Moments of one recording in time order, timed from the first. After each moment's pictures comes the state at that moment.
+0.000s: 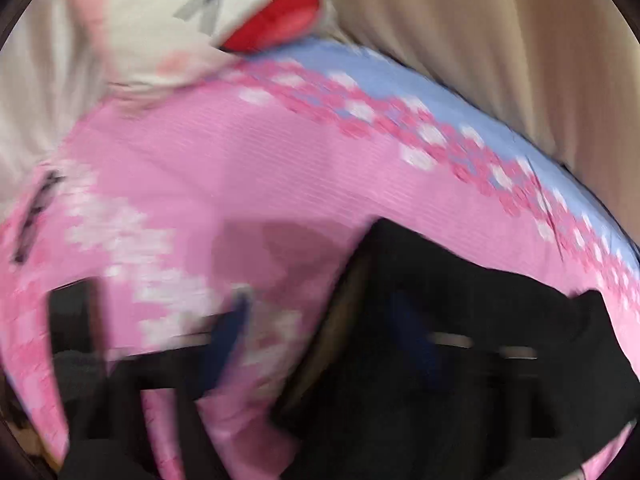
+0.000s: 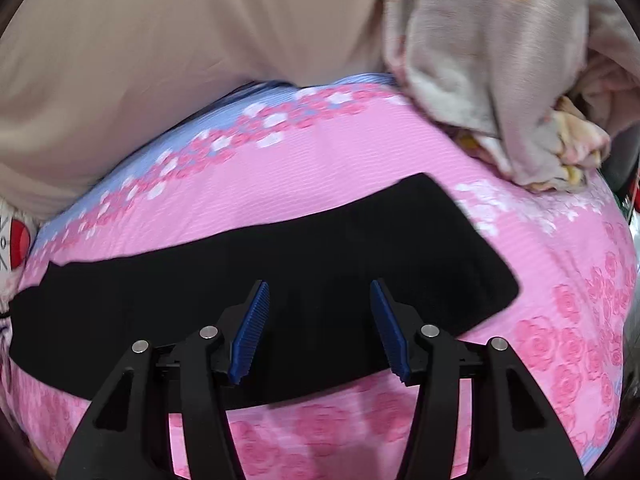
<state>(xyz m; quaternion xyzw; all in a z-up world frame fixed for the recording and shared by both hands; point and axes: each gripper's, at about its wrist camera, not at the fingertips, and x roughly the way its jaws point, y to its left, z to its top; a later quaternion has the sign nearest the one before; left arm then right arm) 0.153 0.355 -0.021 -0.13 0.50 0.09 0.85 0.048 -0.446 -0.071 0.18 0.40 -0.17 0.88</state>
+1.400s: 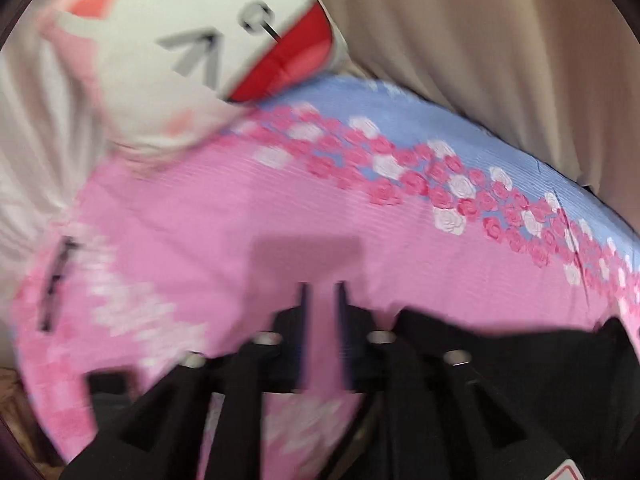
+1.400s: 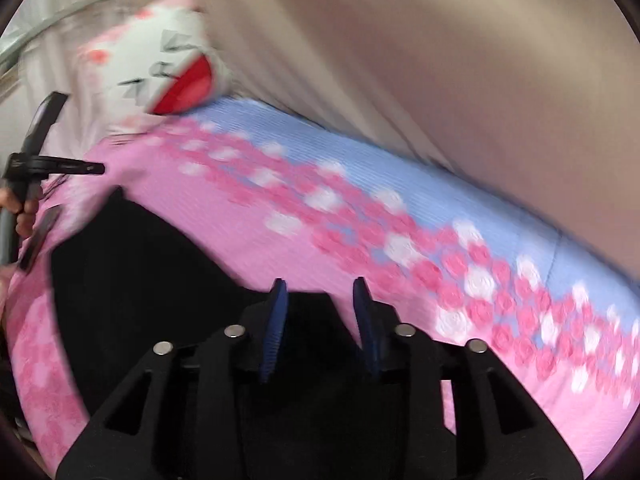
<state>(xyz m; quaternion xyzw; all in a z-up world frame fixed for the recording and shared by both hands) 0.165 0.385 0.013 -0.07 0.46 0.15 0.87 0.335 -0.029 -0.041 -0.08 0.39 0.23 0.89</state>
